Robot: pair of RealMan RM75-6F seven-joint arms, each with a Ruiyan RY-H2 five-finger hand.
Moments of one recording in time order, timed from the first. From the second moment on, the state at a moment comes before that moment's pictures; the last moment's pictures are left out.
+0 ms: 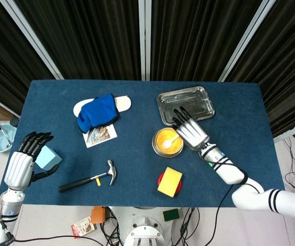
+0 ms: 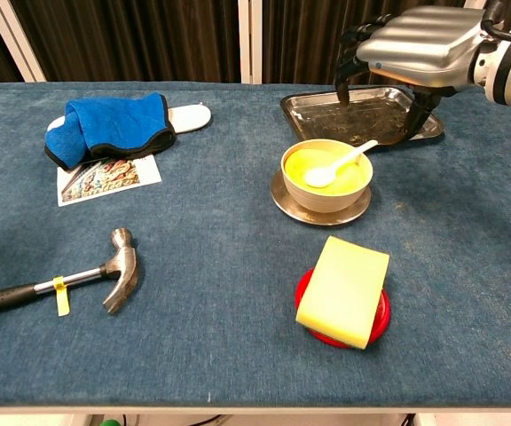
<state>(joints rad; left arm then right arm) -0.18 -1.30 -0.04 -1.50 1.69 1.66 -0.18 0.85 -1.34 0.13 -1.57 -1.26 0.89 -0.59</state>
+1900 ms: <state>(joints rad) -0.17 -1.32 -0.05 -1.46 1.65 1.63 -0.21 0.95 -1.51 0.08 -1.19 -1.42 0.74 -0.26</state>
